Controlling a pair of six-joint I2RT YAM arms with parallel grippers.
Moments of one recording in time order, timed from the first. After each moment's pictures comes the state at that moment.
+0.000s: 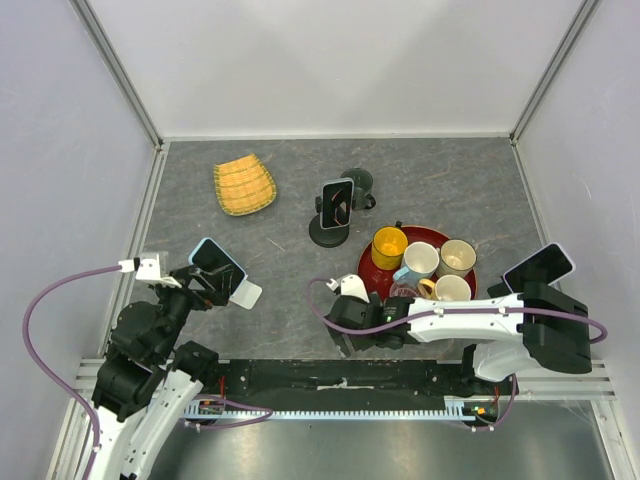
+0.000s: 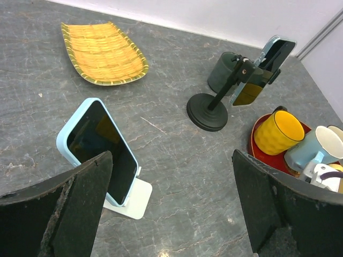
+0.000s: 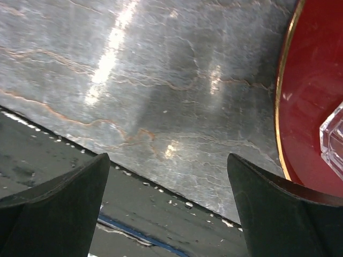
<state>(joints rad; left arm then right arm) -0.42 0.10 0.66 -0.66 -0.20 -0.37 1.30 1.40 0.79 -0.53 0.29 0.77</state>
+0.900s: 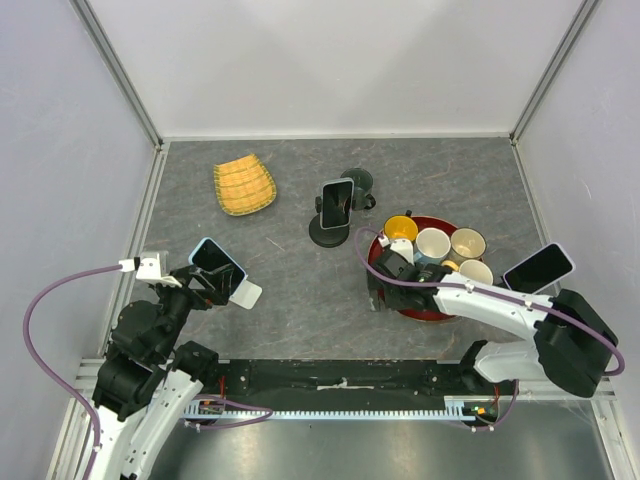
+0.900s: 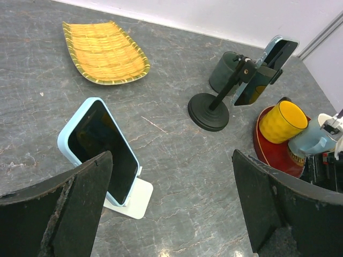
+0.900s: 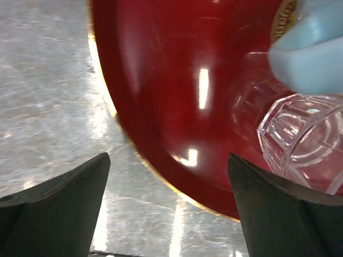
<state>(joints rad) -0.42 0.10 0.66 -0.66 -0.20 -0.37 0.87 1.27 0.69 -0.55 0.32 0.71</state>
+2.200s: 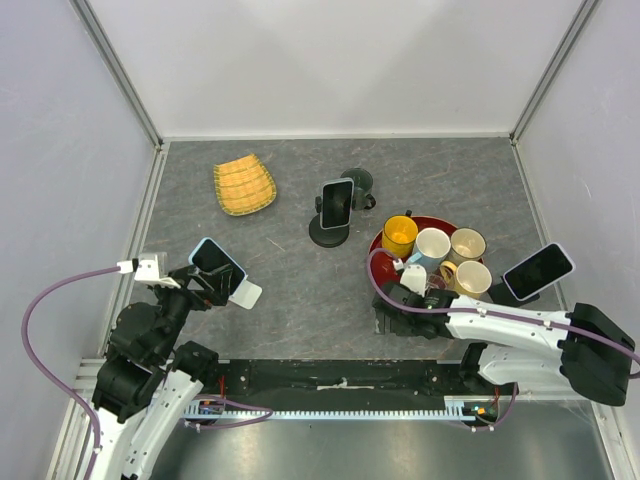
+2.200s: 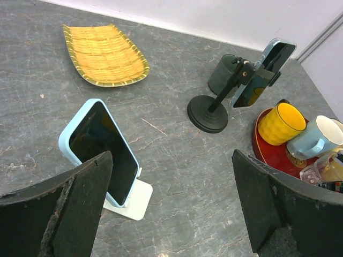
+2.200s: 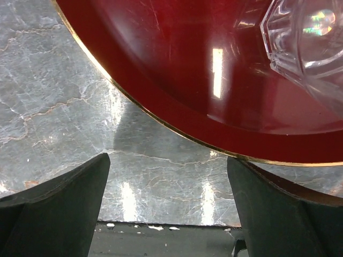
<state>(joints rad) -0.41 0.09 0.66 -0.66 -0.20 -0.37 1.05 1.14 0.56 -0.66 0.37 1.03</state>
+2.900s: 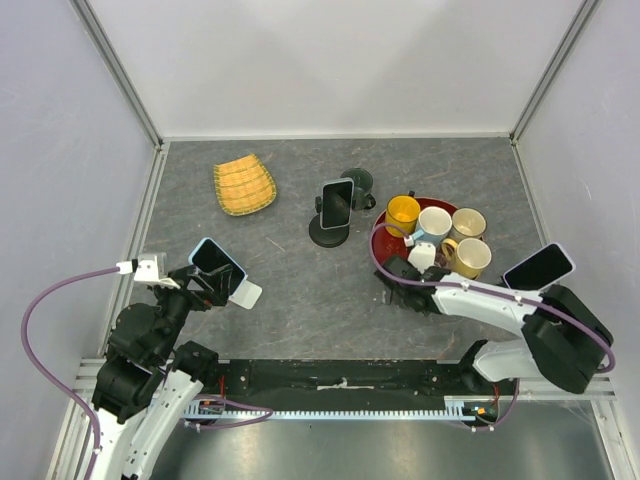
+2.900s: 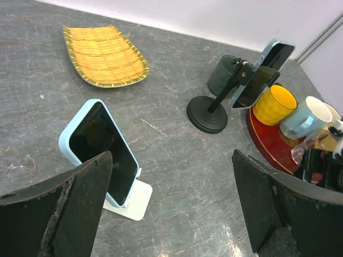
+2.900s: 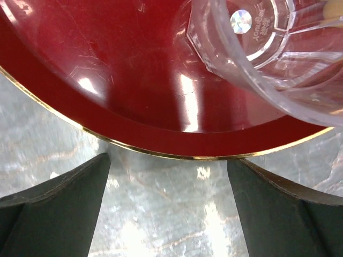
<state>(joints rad) -0.41 0.09 0.66 -0.66 -0.20 -0.37 0.83 1.30 0.60 -0.57 0.53 0.96</state>
